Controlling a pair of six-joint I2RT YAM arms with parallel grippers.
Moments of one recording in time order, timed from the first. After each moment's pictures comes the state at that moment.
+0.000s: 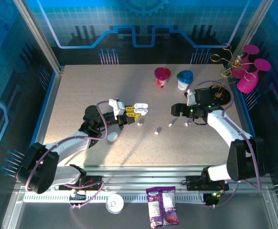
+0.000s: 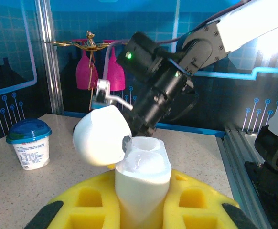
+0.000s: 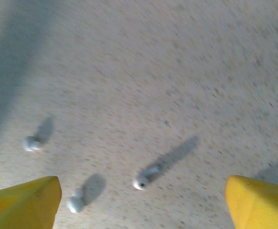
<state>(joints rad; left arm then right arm) -0.43 1.28 0.52 0.89 0.83 -0.11 0.14 1.41 0.90 -0.46 -0.29 0.22</state>
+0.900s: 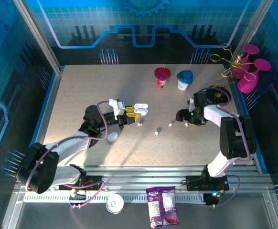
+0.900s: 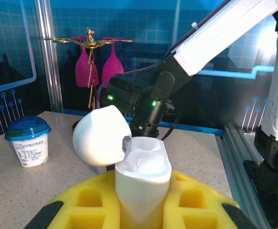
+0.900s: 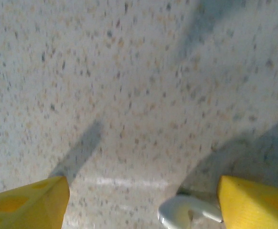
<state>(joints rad) -0.43 1.28 0.52 0.88 0.84 -0.11 0.06 1.65 0.90 -0.49 -0.25 0.25</state>
